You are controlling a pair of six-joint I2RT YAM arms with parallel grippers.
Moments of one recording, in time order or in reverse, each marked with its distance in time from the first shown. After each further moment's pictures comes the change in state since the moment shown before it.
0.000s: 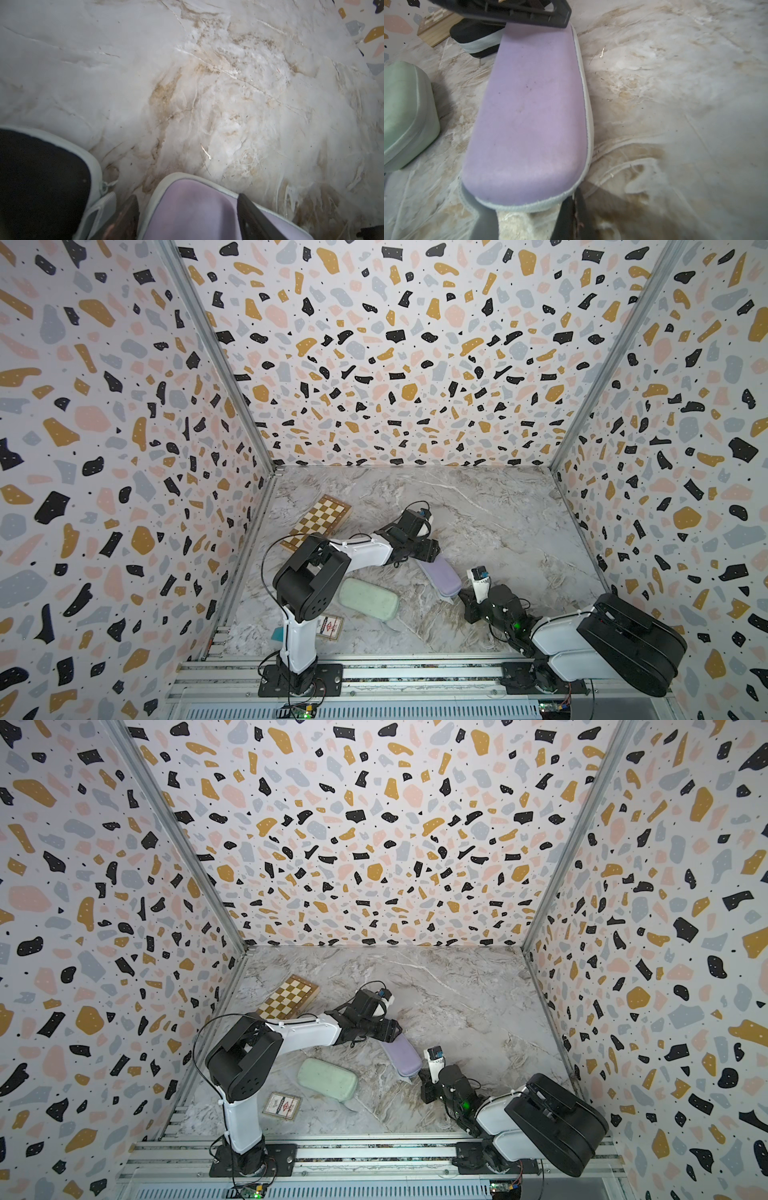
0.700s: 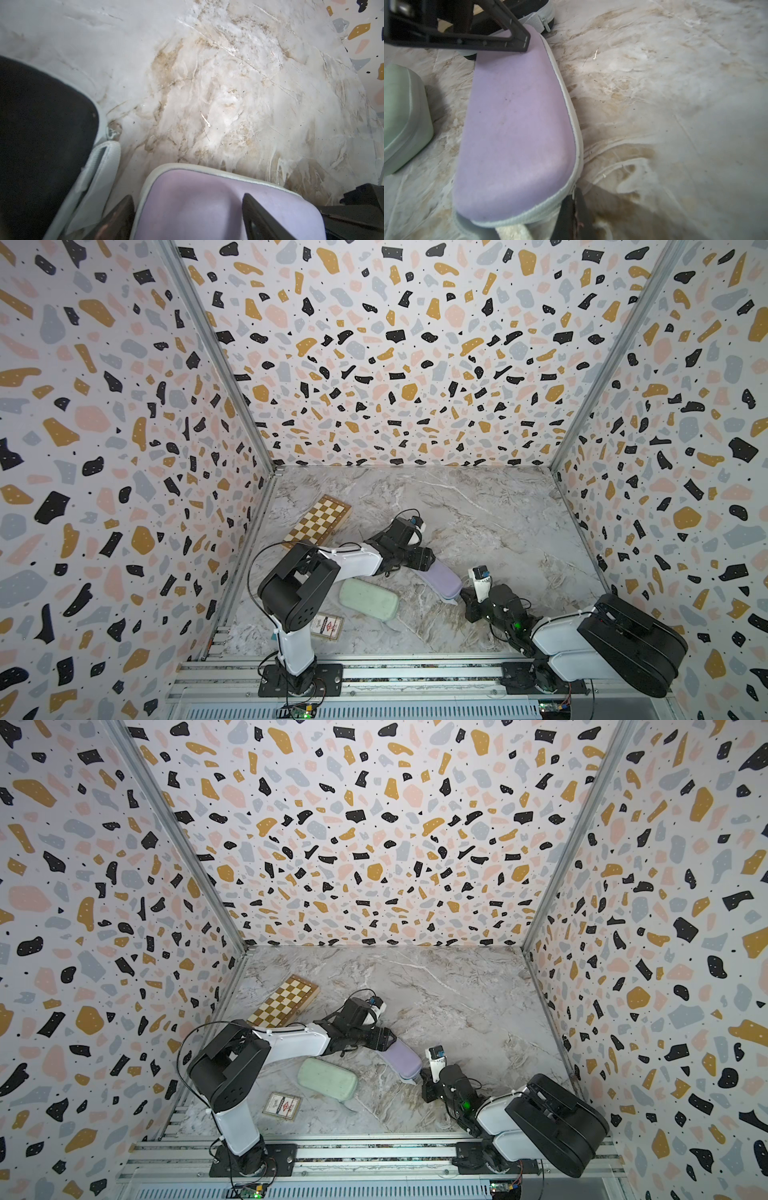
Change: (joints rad) left arm 0.013 -0.111 -0.171 0.069 0.010 -0.035; right arm 0.005 -0.010 -0.003 -0.006 0.004 0.000
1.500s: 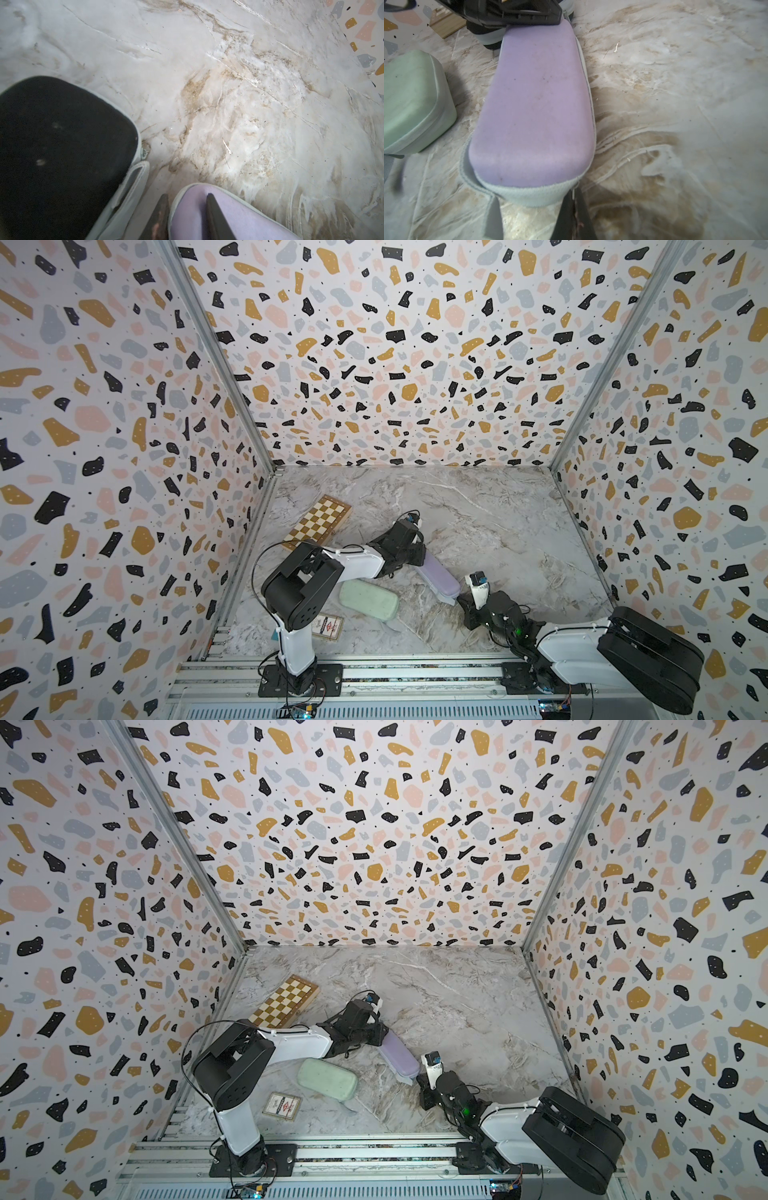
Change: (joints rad) left arm -0.021 0.031 0.004 0.085 -0.157 -0.056; right arm 0.111 -0.121 -0.014 -0.107 0.062 0.027
